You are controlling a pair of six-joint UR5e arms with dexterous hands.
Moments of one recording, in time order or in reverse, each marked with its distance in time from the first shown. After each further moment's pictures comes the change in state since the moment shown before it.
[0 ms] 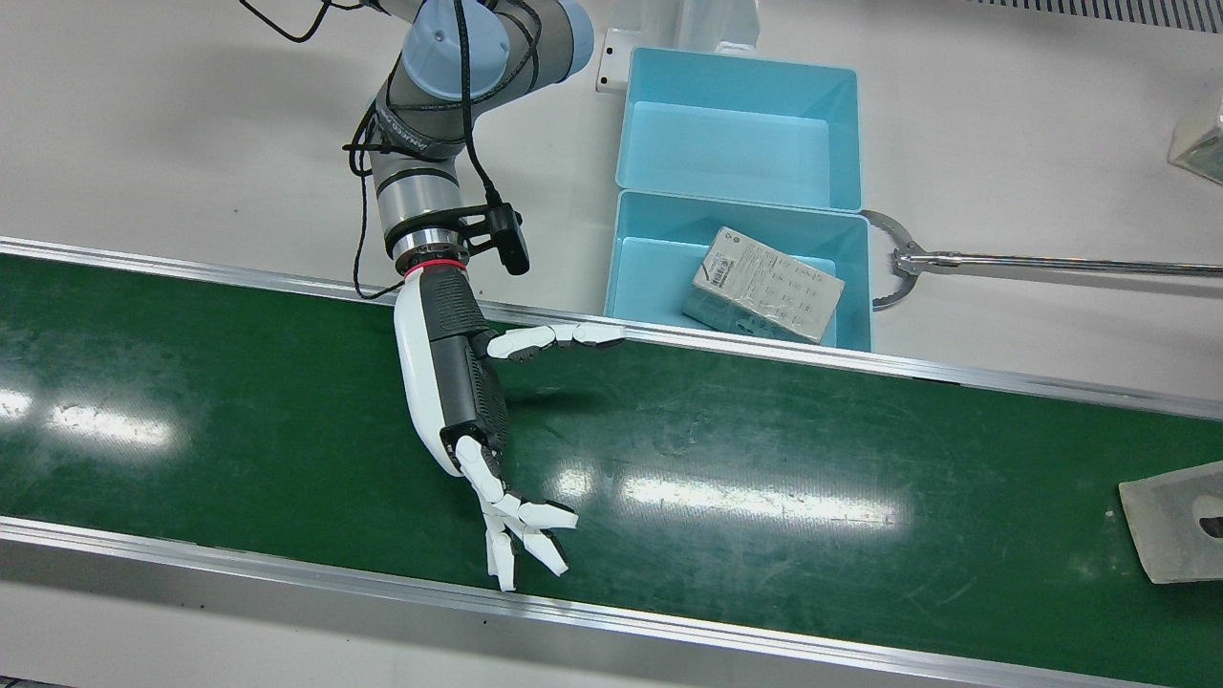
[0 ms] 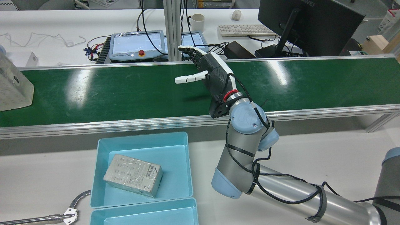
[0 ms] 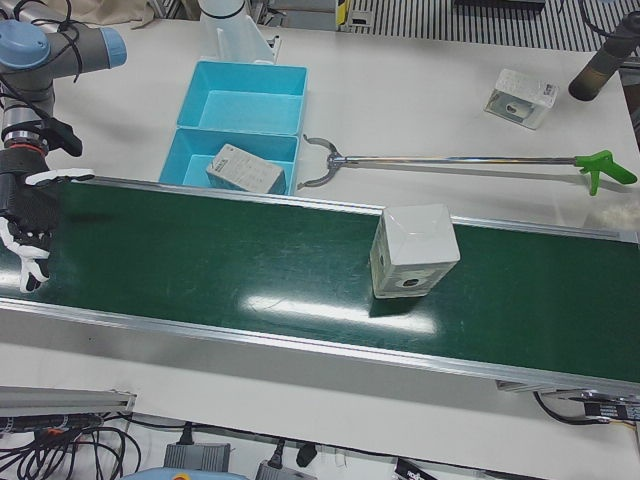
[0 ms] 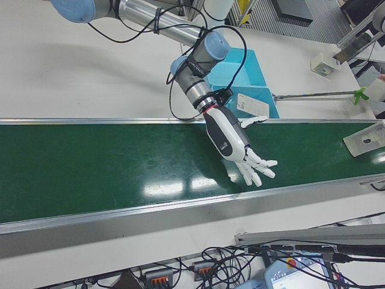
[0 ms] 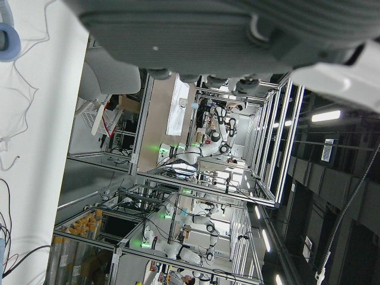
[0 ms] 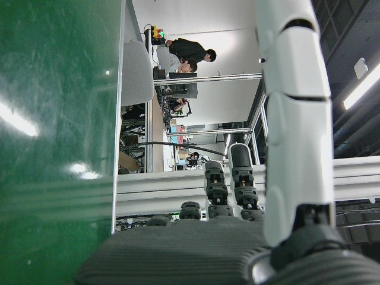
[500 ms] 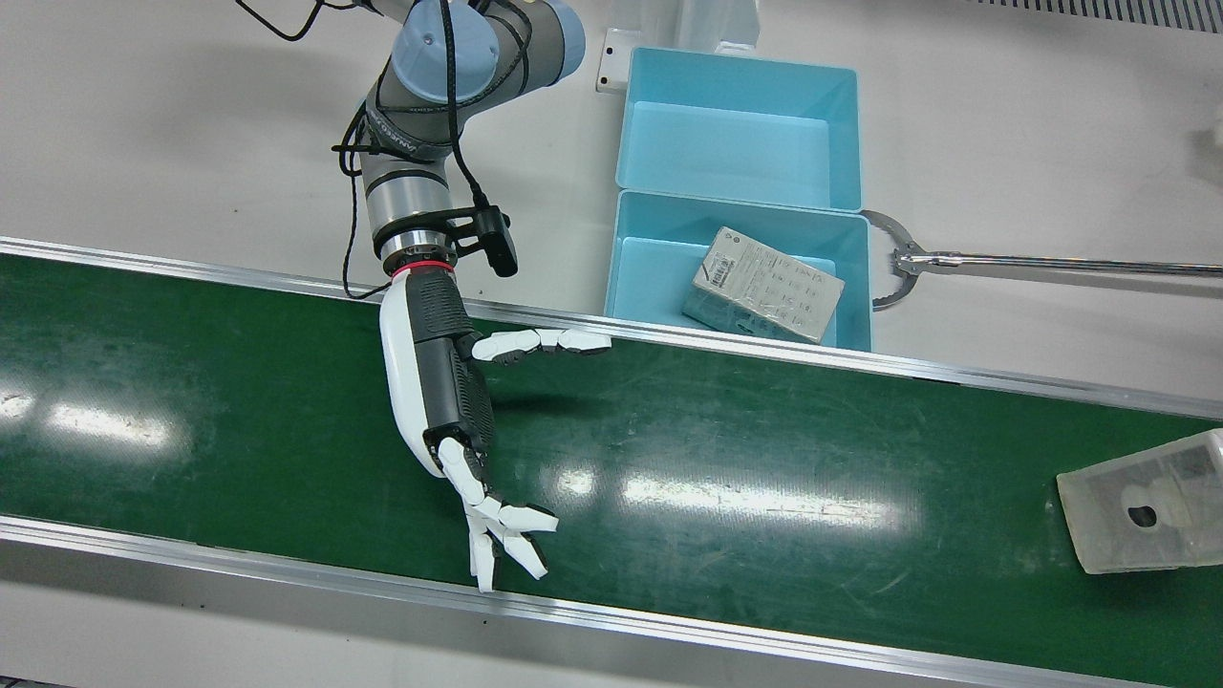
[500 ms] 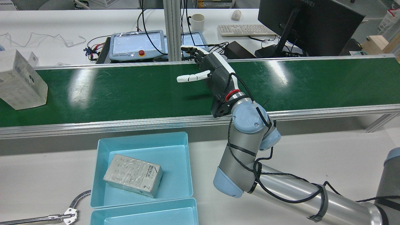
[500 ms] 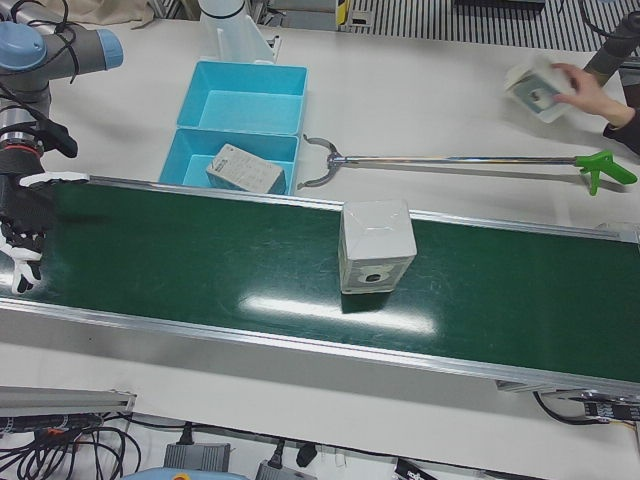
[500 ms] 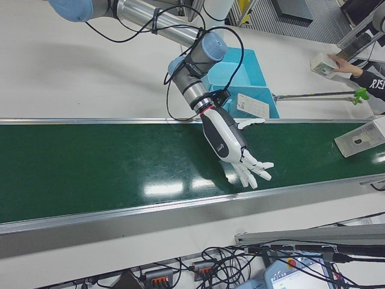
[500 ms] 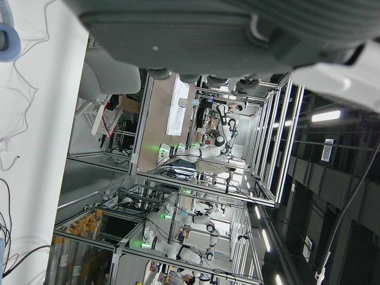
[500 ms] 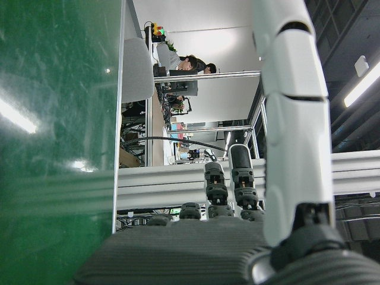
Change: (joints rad) left arm 0.000 0.000 0.000 0.000 0.000 0.000; right arm 0.006 -0.017 0.005 0.000 0.001 0.006
